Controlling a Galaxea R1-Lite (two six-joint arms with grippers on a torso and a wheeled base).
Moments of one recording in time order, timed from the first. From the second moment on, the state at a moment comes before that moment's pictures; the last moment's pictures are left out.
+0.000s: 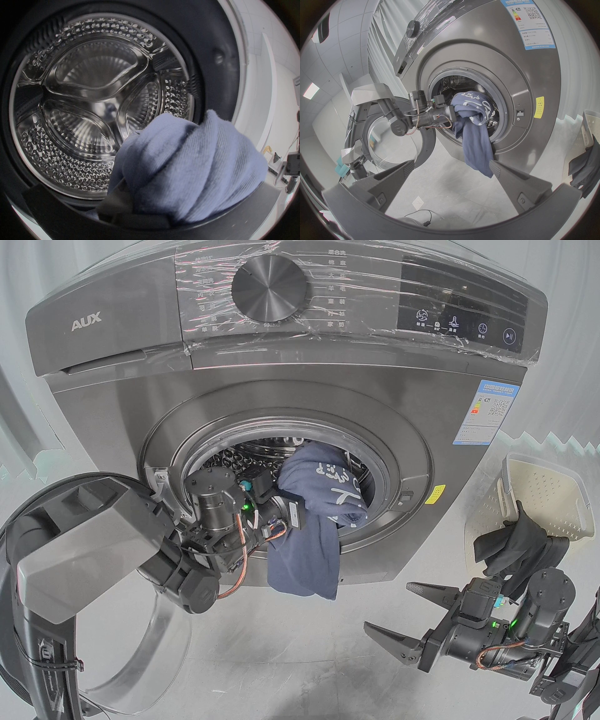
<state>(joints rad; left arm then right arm) -0.54 2.24 -1.08 -1.26 -0.07 -0.04 0.77 1.76 -0.12 -1.50 0.01 0.15</state>
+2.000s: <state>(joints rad) -0.58 2.33 -1.33 -0.69 -0.01 -0.15 0.78 1.78 -0.13 -1.50 0.01 0.15</state>
